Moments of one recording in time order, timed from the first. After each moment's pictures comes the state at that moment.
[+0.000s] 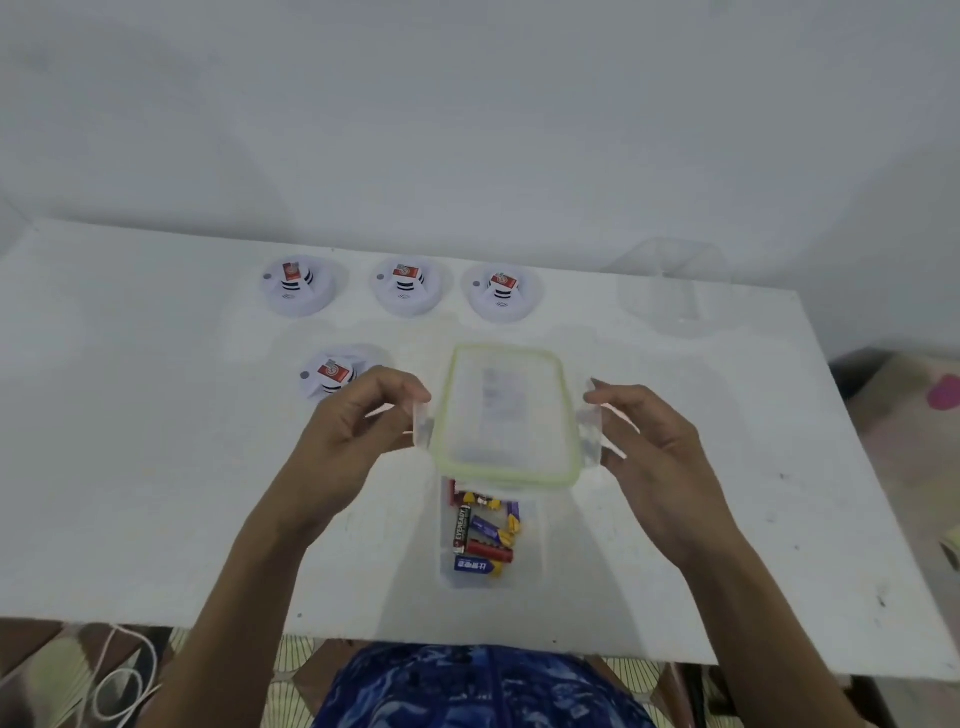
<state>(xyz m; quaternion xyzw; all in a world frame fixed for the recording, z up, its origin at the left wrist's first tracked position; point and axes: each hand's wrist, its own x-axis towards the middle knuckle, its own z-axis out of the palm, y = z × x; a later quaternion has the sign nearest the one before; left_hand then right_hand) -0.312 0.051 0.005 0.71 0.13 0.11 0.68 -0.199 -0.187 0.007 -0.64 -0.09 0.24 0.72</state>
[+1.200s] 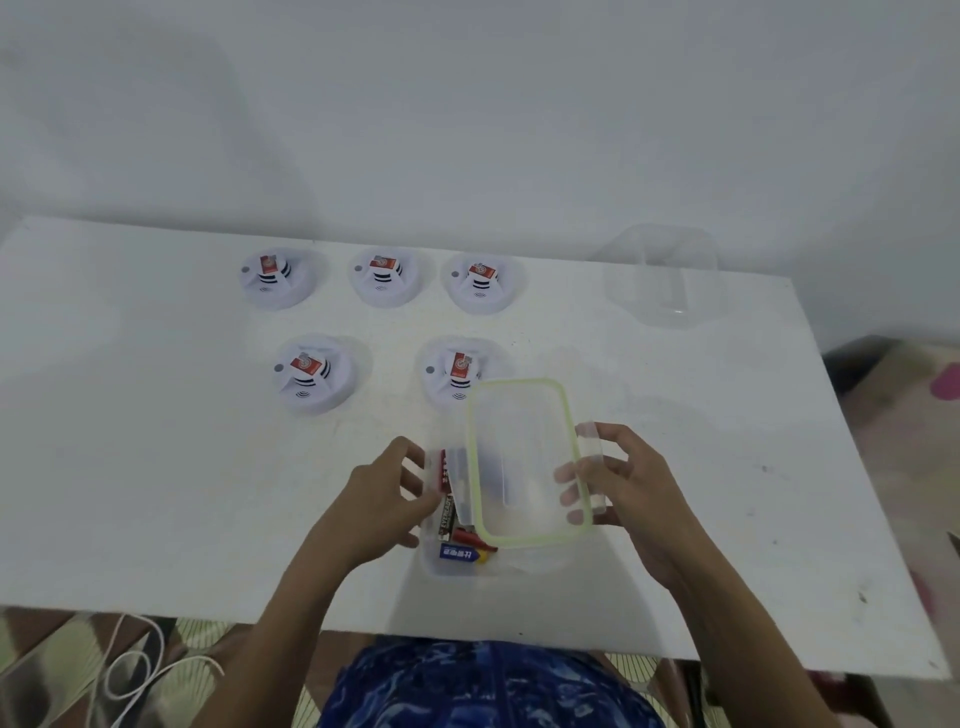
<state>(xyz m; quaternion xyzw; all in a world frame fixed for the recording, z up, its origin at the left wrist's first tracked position) -0.305 0.003 -0.056 0.81 0.28 -0.13 0.49 -0.193 -0.223 -0.020 -0.72 0.00 0.33 0.61</state>
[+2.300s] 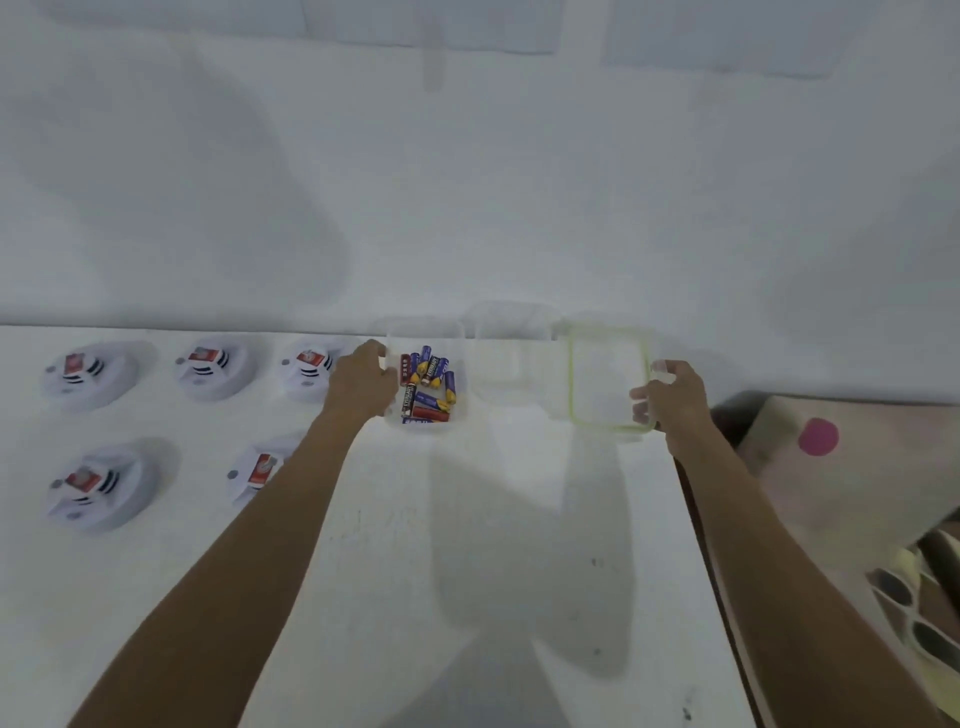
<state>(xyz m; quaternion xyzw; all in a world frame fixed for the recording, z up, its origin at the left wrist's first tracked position) 0.015 -0.049 -0.067 0.86 0.33 0.03 0.39 0.129 -0.378 -0.038 -0.79 0.14 0.13 0.58</state>
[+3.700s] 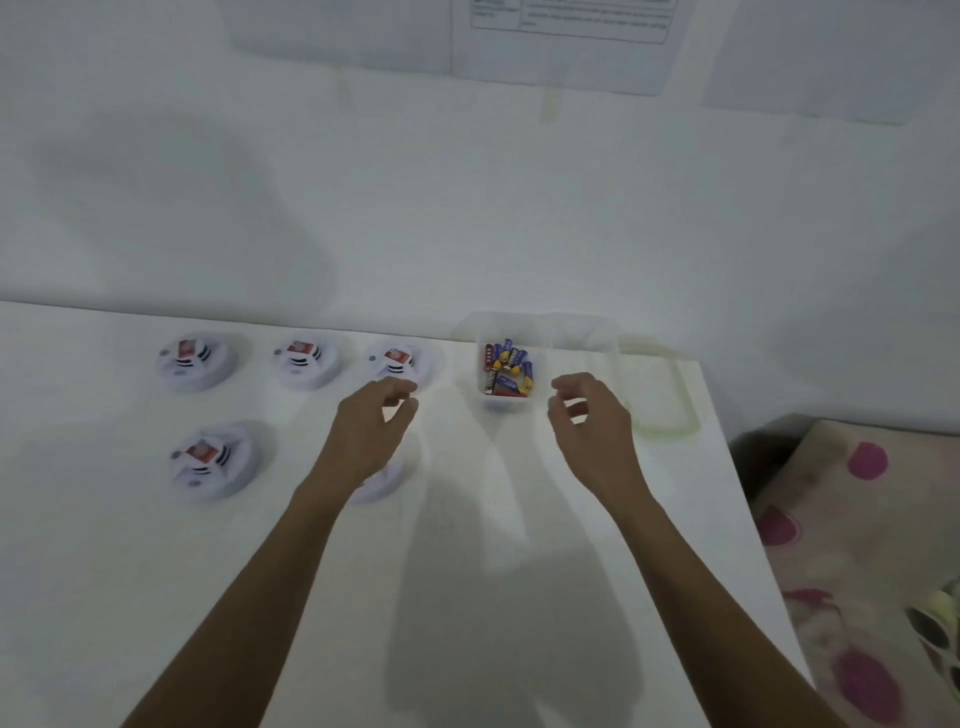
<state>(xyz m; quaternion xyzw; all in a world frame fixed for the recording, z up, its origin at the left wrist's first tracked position) -0.129 -0.015 -0.047 0.89 0.22 0.15 0.38 -0.032 -0.248 -0.017 -0.86 -0.19 0.00 0.47</state>
